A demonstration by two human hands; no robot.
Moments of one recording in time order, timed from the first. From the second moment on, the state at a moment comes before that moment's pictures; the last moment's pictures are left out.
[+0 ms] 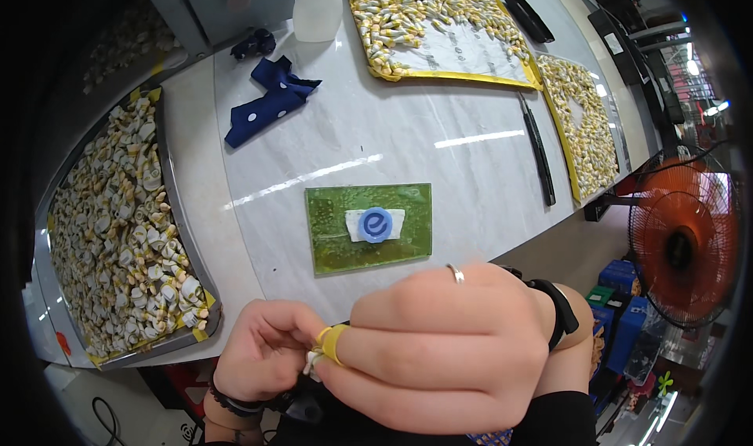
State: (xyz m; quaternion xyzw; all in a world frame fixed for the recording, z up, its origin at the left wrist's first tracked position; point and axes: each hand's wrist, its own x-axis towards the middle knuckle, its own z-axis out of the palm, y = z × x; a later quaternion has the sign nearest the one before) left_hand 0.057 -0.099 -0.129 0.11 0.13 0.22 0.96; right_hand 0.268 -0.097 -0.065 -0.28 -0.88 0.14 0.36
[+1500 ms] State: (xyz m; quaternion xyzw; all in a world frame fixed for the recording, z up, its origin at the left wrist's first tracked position) left_hand 0.043 -0.107 -0.133 0.38 0.19 0.34 0.84; right_hand 0.609 -0.053 -0.095 -0.79 -0.61 0.00 0.06
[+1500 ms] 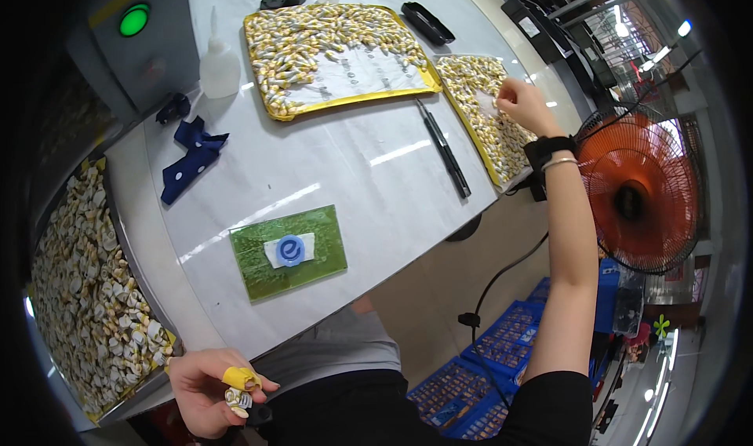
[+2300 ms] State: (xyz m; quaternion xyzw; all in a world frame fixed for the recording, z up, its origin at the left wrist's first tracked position) left_hand 0.049 -0.110 -0.135 0.42 0.23 0.41 0.78; right_hand 0.303 -0.081 -0.091 -0.41 -0.89 0.10 0.16
